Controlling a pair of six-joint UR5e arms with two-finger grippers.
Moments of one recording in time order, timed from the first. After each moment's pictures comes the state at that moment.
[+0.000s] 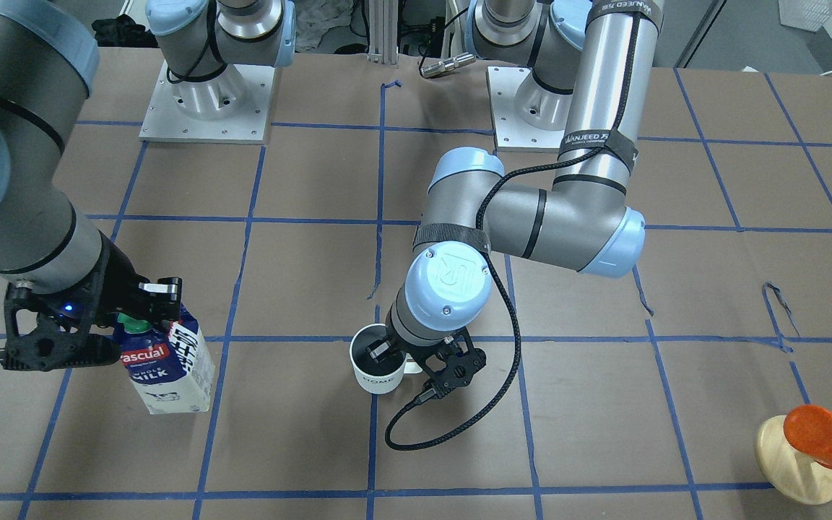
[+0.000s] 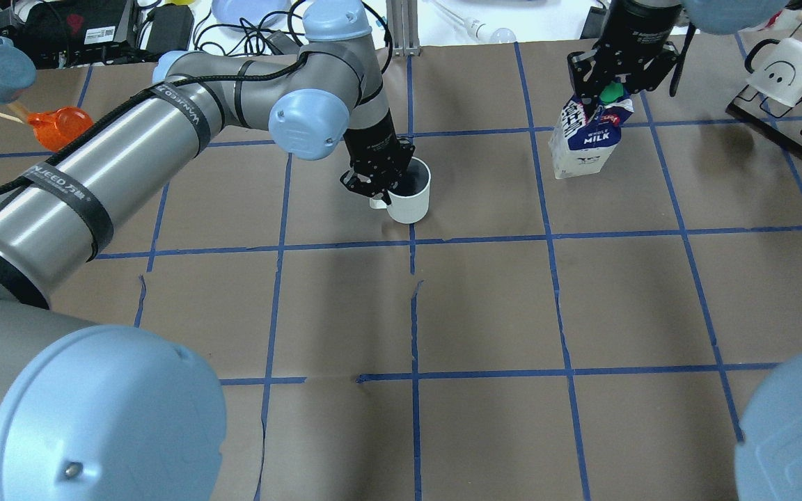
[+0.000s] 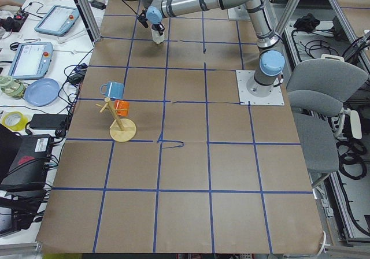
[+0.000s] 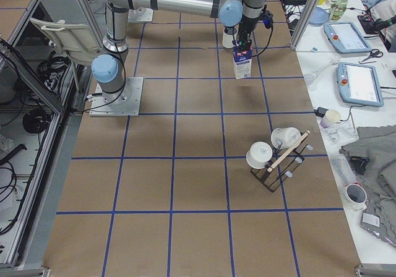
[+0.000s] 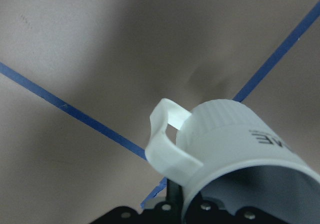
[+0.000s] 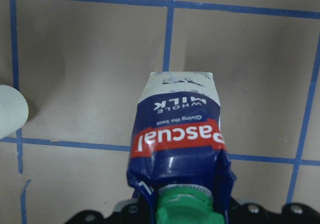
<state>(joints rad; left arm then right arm) -1.83 -2.17 -1.38 -1.31 1.41 -0.87 1.54 -1.20 1.31 -1.62 -1.55 -0.10</state>
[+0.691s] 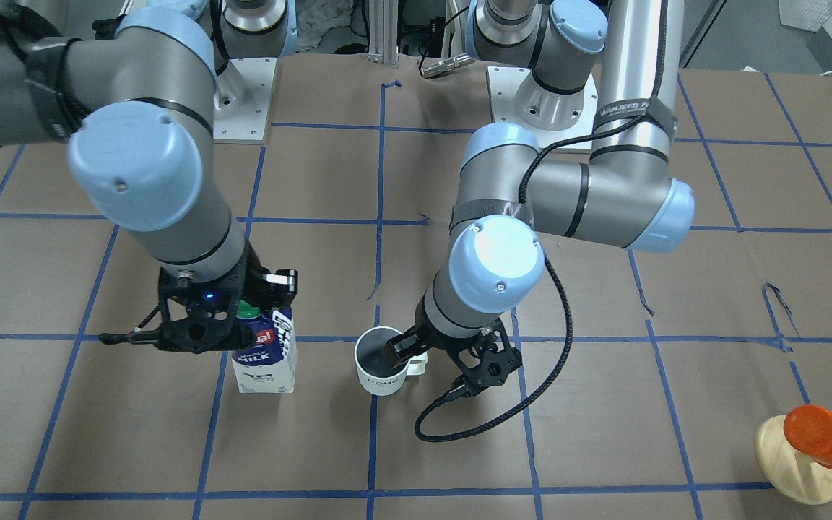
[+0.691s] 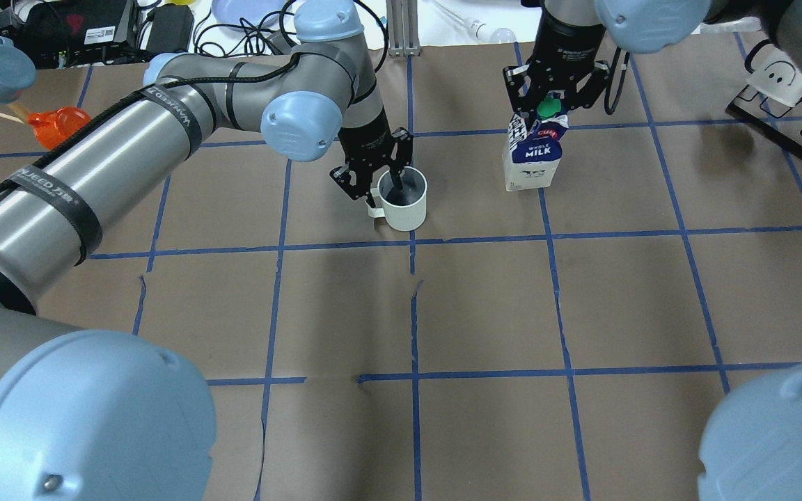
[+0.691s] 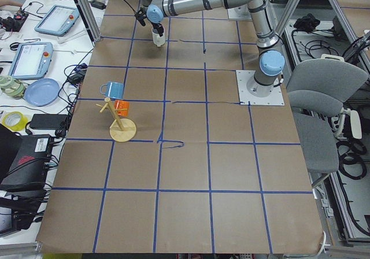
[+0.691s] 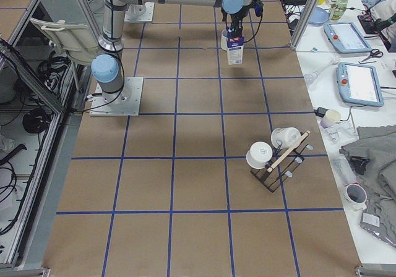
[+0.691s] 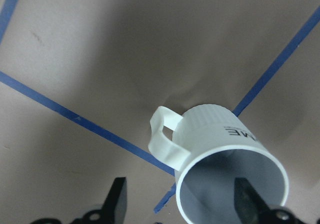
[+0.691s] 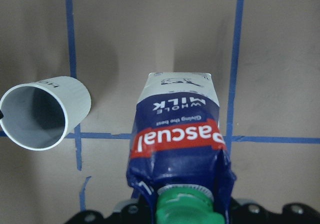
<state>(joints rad) -1.76 -2.08 -1.38 -1.34 1.42 -0.70 1.73 -1.18 1.33 -1.65 -1.54 0.13</state>
